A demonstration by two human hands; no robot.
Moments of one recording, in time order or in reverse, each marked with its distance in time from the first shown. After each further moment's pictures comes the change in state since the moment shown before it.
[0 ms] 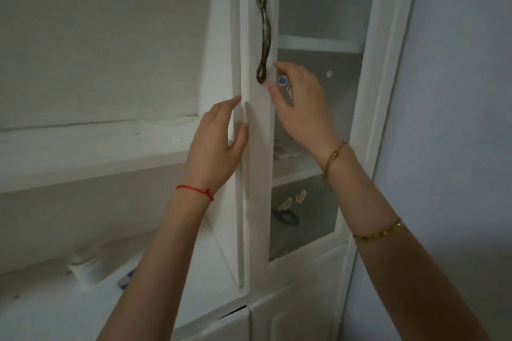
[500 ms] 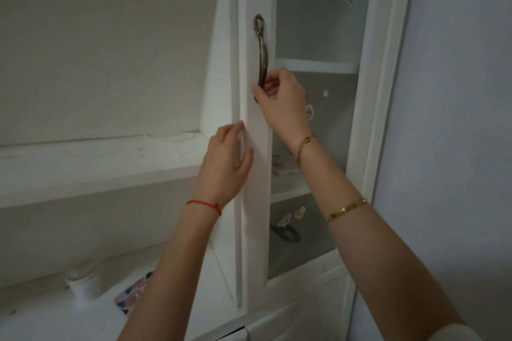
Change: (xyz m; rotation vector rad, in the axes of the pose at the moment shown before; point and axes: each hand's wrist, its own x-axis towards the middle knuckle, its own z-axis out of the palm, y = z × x) left_hand 0.001 0.000 0.020 0.033 -0.055 -0.065; right_hand 0.047 -0.005 0.025 0.240 0.180 0.114
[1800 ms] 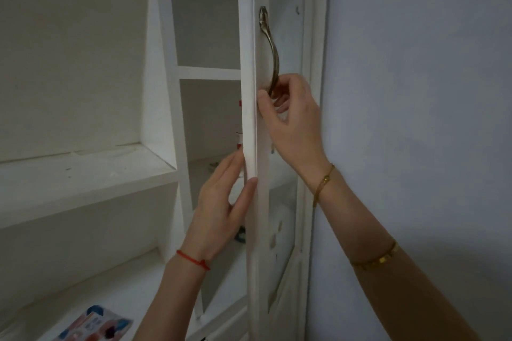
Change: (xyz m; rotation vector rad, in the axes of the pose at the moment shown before) left_hand -0.049 0.076 0.016 -0.515 -0.088 0.274; right_hand -0.050 -0.014 -0.116 -0.149 0.162 -0.172
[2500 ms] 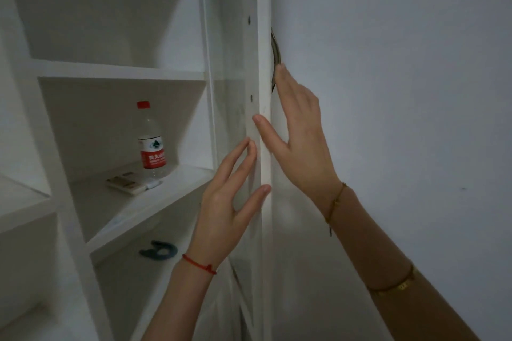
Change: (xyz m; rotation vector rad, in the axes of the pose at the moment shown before) left_hand 0.016 0.049 0.099 -0.313 -0.122 0.152; right_hand -0.034 0.013 -0.128 -0.609 -0.038 -0.013
